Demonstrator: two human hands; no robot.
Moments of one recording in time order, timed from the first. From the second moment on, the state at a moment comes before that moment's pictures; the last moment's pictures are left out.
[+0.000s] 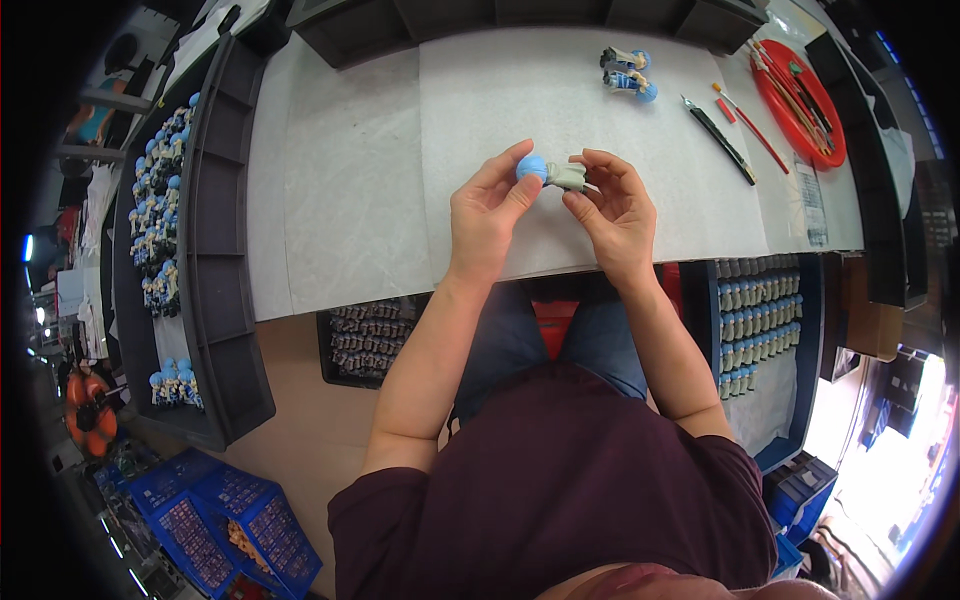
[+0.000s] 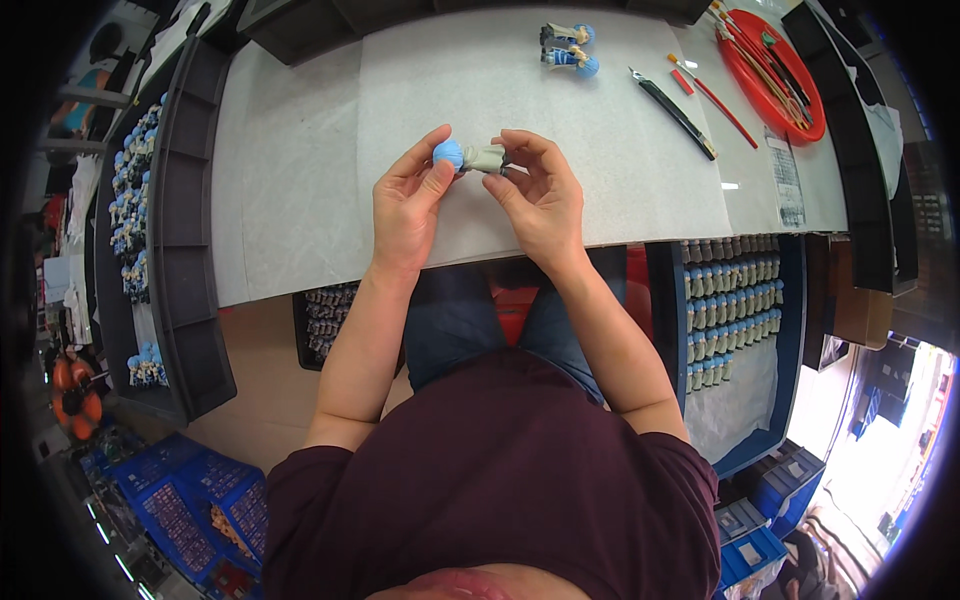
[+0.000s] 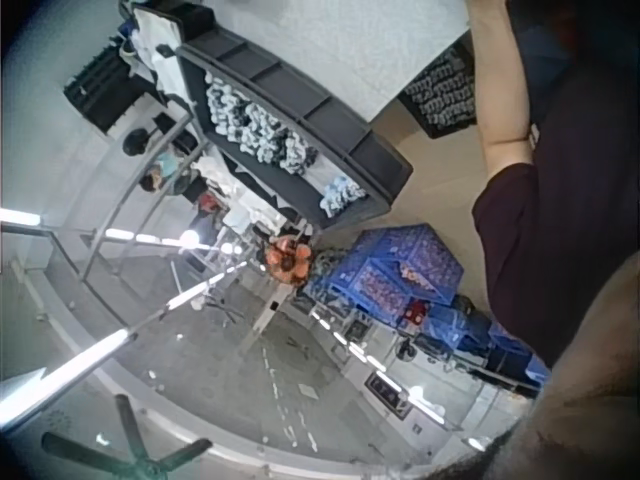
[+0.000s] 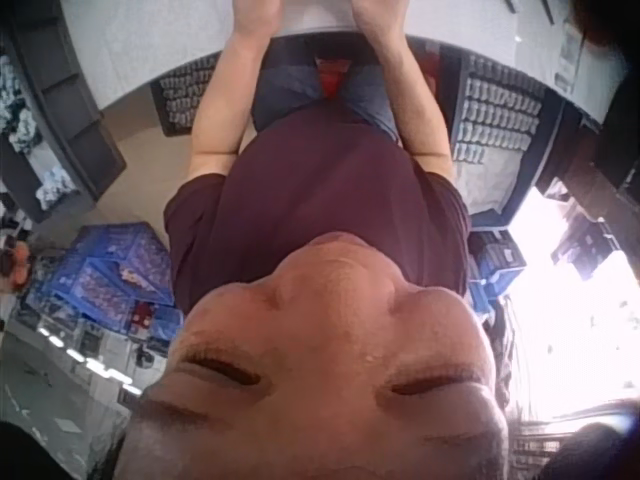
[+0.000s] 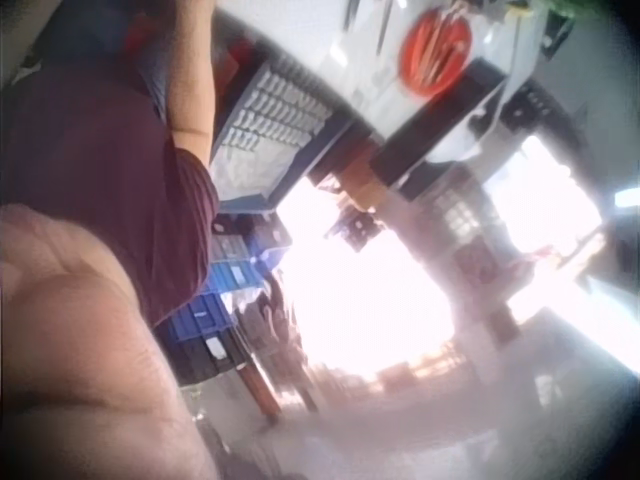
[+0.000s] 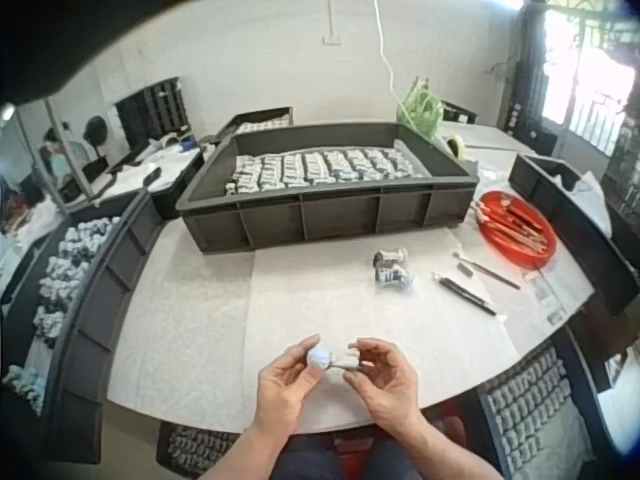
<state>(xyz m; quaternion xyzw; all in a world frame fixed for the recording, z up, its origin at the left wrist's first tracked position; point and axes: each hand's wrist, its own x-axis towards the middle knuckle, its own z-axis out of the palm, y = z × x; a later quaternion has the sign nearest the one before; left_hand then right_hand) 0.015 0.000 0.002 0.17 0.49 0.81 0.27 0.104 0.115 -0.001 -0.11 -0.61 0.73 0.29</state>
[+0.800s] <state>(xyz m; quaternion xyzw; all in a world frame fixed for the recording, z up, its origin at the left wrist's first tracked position) 0.033 0.011 0.006 0.37 0.67 0.62 0.18 0.116 0.327 0.026 -0.37 -0.72 0.46 0.37</state>
